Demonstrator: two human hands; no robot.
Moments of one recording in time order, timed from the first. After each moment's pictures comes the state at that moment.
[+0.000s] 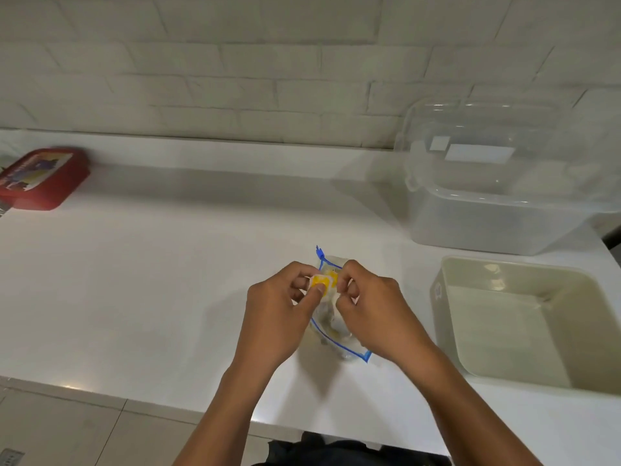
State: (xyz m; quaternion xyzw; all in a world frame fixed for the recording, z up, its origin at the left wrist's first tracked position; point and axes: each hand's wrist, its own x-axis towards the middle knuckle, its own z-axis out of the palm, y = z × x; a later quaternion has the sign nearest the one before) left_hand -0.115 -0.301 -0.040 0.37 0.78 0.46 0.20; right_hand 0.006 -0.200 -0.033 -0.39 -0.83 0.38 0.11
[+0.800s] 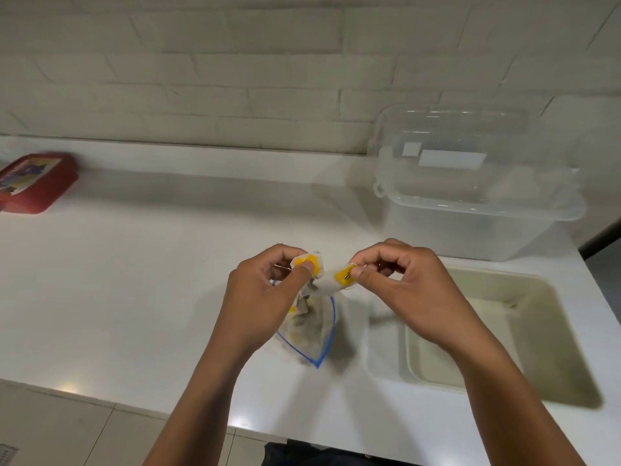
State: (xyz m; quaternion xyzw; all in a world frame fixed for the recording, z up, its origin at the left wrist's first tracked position) left_hand -0.072 -0.259 0.003 0.33 0.73 0.54 0.25; right_hand 0.088 -0.128 0.013 -0.29 -0.77 0.51 0.24
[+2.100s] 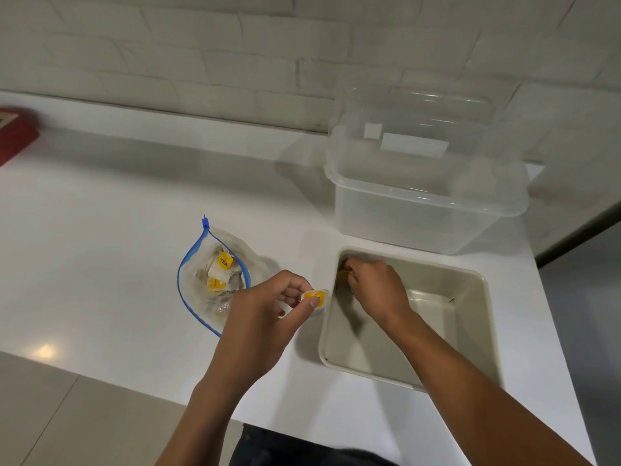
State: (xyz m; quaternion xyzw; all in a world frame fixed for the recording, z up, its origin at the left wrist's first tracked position) left_hand 0.043 -0.218 -0.054 0.39 0.79 0.45 0.17; right_hand 0.139 -0.017 -0.139 -0.34 -0.93 0.15 0.03
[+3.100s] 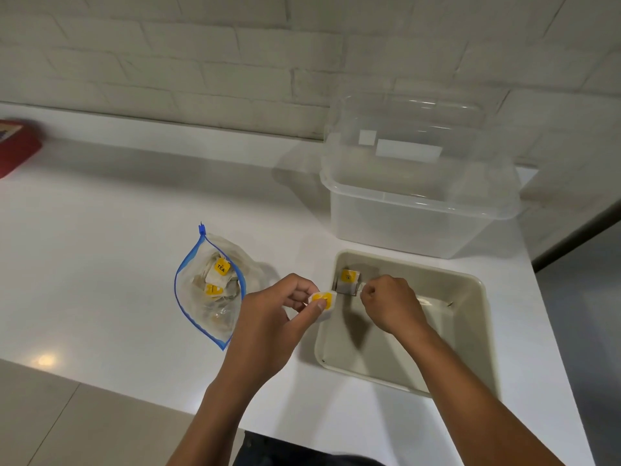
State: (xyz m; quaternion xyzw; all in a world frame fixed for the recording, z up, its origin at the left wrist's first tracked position) left_hand 0.054 -0.203 -0.060 0.38 0.77 0.47 0.19; right_hand 0.169 -0.018 -0.127 -0.47 -0.84 0.27 -0.02
